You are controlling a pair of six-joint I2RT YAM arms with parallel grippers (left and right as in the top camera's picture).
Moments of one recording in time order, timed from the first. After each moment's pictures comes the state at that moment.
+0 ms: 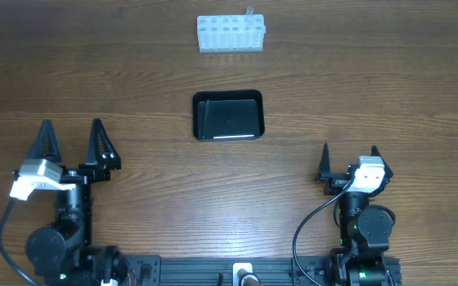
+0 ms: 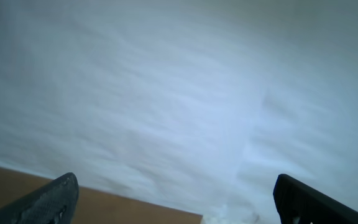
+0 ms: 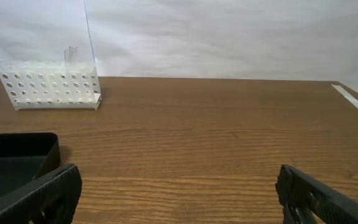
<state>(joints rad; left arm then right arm) 0.04 0.17 0.22 0.28 0.01 -0.30 0.03 0.01 0.01 -0.06 0.10 -0.03</state>
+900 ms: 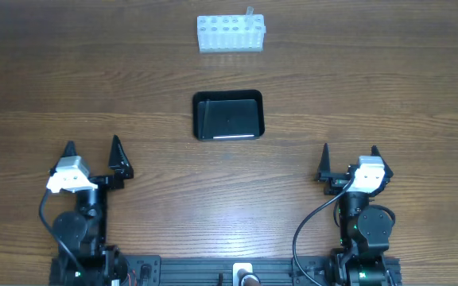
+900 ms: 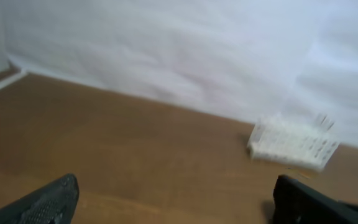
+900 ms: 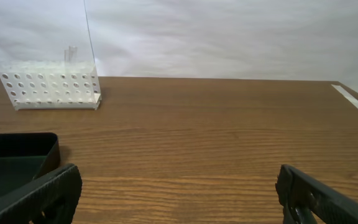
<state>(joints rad) 0.07 0.01 0.01 -0.01 -0.01 -0.21 0.03 0.01 0.01 -0.06 0.10 -0.03</state>
